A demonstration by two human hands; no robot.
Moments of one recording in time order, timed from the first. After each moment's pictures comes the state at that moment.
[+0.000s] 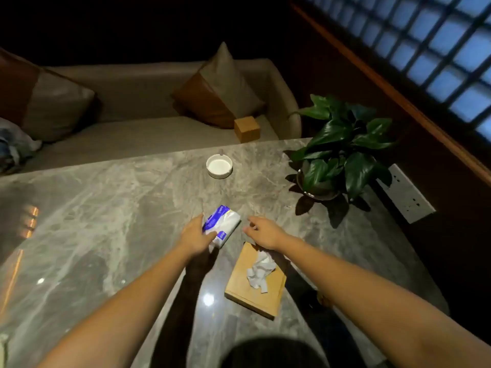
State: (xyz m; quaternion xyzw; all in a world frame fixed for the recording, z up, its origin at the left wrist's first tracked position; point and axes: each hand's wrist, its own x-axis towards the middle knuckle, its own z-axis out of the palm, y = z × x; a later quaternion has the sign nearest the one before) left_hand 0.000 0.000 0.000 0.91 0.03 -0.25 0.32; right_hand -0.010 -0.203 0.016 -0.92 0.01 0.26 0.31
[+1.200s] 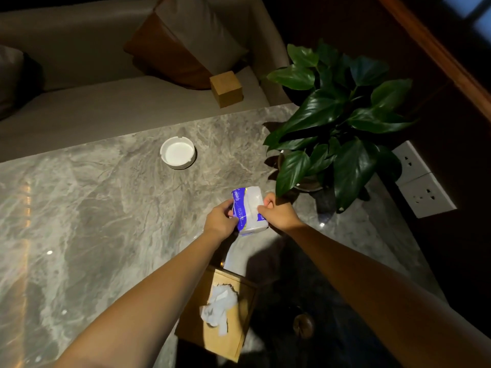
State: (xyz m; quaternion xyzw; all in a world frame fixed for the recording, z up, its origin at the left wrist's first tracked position) left_hand 0.069 -0.157 -0.063 0.82 0.09 -0.29 0.48; right_hand 0.057 -0.328 -0.061 -0.84 0.22 0.18 0.45
